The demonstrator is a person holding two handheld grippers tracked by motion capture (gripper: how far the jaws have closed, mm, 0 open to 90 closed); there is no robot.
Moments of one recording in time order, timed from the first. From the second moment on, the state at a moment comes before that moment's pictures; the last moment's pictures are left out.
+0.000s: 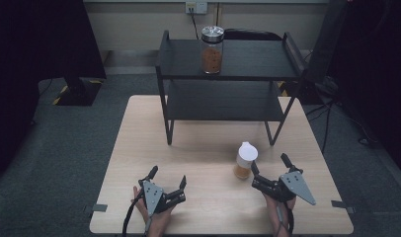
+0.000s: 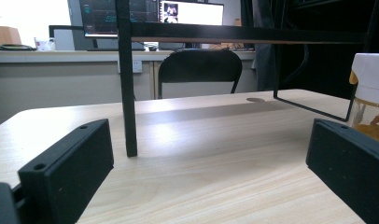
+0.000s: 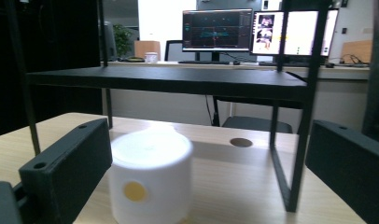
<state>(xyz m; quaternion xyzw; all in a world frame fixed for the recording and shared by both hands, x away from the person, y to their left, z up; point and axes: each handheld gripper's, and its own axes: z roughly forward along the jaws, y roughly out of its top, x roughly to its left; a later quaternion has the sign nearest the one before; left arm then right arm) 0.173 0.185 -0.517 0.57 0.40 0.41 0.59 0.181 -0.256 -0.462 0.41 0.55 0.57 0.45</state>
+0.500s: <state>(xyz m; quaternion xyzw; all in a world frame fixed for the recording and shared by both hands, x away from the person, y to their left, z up) 0.173 0.185 -0.517 0.57 0.40 0.41 0.59 0.209 -0.226 -0.475 0.41 0.58 0.55 0.43</state>
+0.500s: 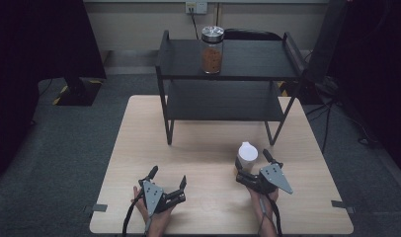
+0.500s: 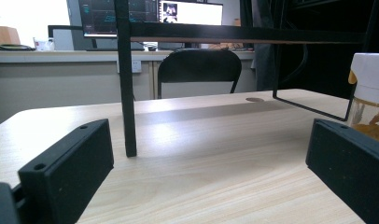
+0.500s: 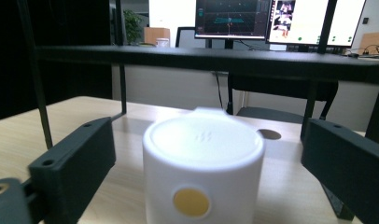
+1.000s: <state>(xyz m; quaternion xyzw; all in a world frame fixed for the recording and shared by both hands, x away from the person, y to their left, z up) 0.172 0.184 -0.517 0.57 0.41 0.41 0.59 0.217 -0.224 -0.489 0.43 0.58 0.56 0.41</state>
